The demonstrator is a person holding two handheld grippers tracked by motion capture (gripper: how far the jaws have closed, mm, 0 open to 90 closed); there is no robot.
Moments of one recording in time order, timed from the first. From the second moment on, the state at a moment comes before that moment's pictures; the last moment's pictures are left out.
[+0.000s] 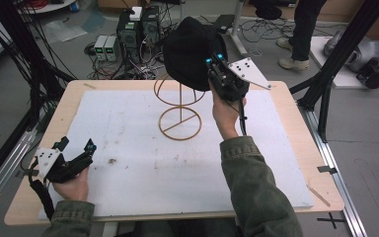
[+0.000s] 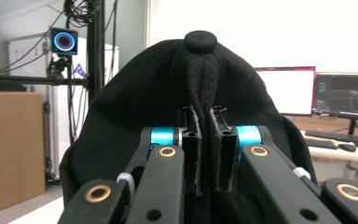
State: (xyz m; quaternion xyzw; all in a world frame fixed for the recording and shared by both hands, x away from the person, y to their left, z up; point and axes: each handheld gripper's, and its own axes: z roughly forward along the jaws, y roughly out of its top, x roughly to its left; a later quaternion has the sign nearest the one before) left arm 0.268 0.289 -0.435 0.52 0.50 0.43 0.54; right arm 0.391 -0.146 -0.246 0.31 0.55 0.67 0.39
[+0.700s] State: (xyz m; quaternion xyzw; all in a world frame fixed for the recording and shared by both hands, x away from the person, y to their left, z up) left arm 0.269 0.291 -0.436 0.52 0.50 0.43 0.54; right arm 0.401 -0.120 -0.266 0.31 0.59 0.65 0.37
